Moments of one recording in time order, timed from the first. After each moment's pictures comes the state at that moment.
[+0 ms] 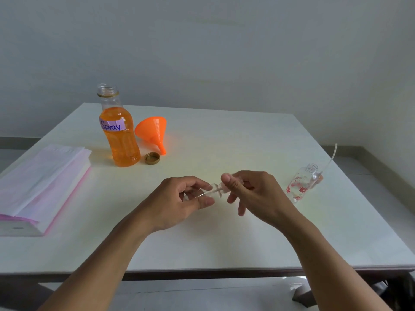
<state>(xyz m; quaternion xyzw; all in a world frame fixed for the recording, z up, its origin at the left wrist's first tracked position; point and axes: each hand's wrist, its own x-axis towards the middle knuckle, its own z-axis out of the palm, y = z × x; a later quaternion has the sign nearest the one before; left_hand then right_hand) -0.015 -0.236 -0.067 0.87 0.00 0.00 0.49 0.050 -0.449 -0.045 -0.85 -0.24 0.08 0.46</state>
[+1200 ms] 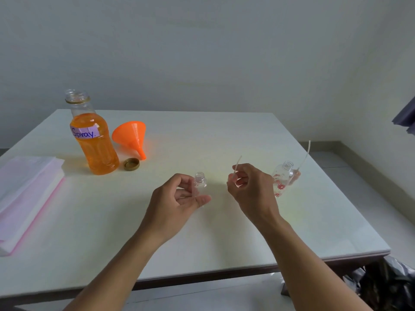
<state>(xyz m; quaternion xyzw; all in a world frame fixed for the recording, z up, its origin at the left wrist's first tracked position) -0.004 -0.280 -0.080 0.81 0.05 0.12 0.57 0.078 -0.461 -0.086 -0.89 -0.10 -0.17 0.41</state>
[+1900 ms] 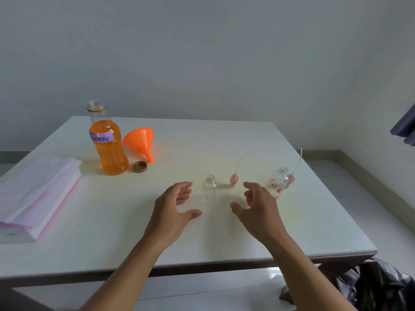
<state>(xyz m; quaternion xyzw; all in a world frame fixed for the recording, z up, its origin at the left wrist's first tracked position) -0.018 -0.276 -0.101 0.85 0.08 0.14 0.51 0.032 -0.485 -0.075 -0.92 -0.05 0.00 0.38</state>
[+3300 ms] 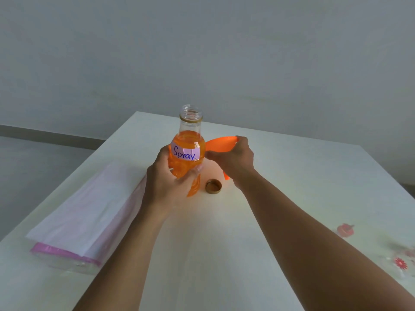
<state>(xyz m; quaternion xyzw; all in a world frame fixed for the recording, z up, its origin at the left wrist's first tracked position) 0.035 -0.079 -0.069 0.79 0.21 0.32 0.48 0.160 -0.184 -0.042 -0.85 -0.05 0.07 0.52</state>
